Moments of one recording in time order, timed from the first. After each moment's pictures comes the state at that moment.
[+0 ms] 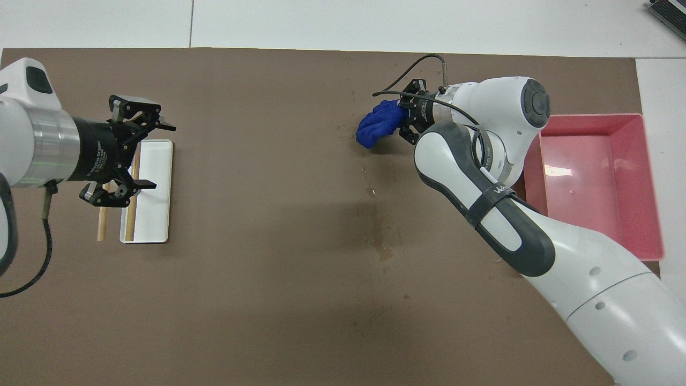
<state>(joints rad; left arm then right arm) 0.08 -0.08 -0.27 -1.80 -0.28 1.95 -1.17 0.14 0.62 0.16 -1.55 0.48 2.52 1.41</state>
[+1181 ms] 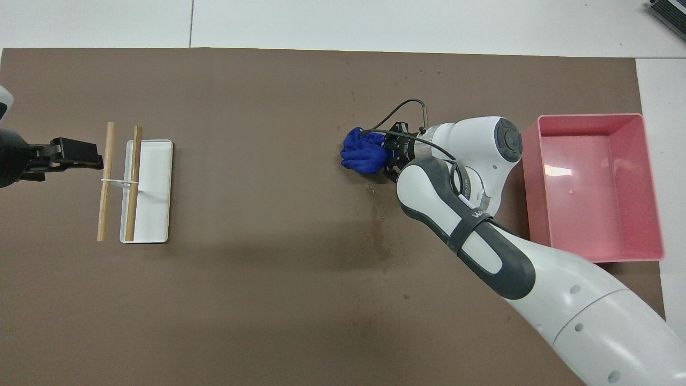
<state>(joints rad) 0.01 -0.09 -0.06 -1.74 -0.05 1.76 -0.10 0.20 0.53 0.17 -1.80 0.59 2.55 1.41</state>
